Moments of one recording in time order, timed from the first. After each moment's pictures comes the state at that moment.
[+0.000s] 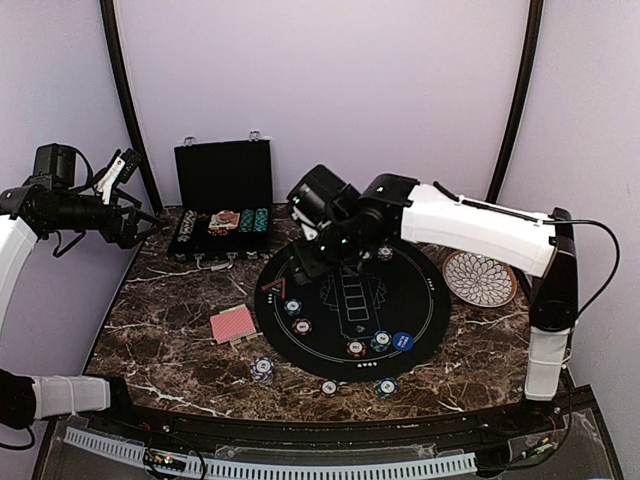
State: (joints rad) left arm 0.08 1.04 1.31 -0.98 0.61 0.49; right arm 1.04 1.94 1.91 -0.91 0.21 0.39
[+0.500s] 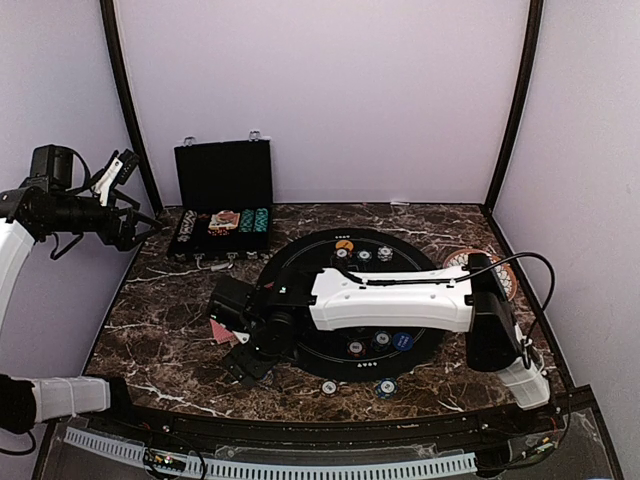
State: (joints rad) left arm 0.08 1.02 1.31 -1.00 0.61 0.49; right arm 1.37 2.28 2.11 -0.99 0.08 0.41
